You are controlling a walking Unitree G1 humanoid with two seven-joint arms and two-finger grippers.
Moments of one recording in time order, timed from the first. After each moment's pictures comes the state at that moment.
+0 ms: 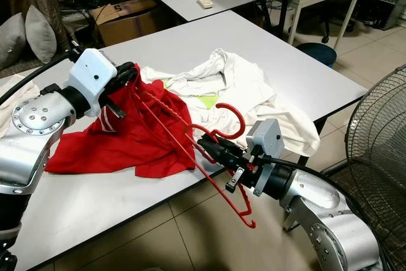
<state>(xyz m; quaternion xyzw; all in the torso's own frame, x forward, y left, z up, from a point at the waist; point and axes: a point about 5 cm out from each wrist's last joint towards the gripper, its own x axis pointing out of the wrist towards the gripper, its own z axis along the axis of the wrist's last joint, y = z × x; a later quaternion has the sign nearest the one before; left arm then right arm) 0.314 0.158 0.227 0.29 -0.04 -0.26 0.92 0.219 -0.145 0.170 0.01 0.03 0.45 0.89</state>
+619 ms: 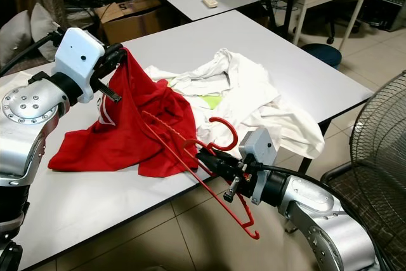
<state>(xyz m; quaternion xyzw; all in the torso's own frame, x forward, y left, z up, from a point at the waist) 0.319 0.164 0.249 0.26 -0.07 -0.20 0.94 0.216 -0.144 0.153 0.00 0.07 0.47 0.88</state>
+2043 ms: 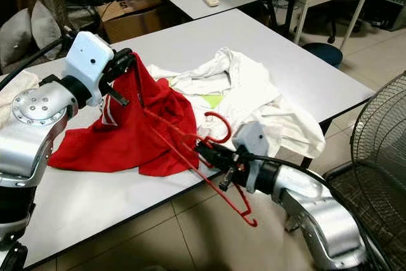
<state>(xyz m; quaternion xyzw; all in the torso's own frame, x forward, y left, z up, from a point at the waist) 0.318 0.152 0.245 0.25 -0.06 -0.23 0.94 0.237 -0.135 0.145 -0.02 0.09 0.48 0.87</state>
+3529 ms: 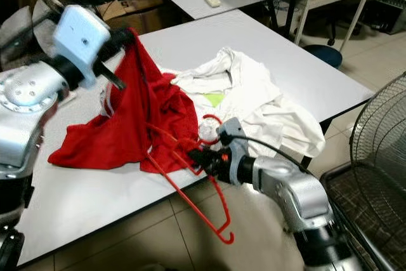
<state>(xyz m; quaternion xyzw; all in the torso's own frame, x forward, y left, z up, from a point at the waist) 0.314 0.158 0.285 0.29 -0.12 -0.20 0.93 0.277 -0.123 0.114 0.08 0.24 0.42 0.87</state>
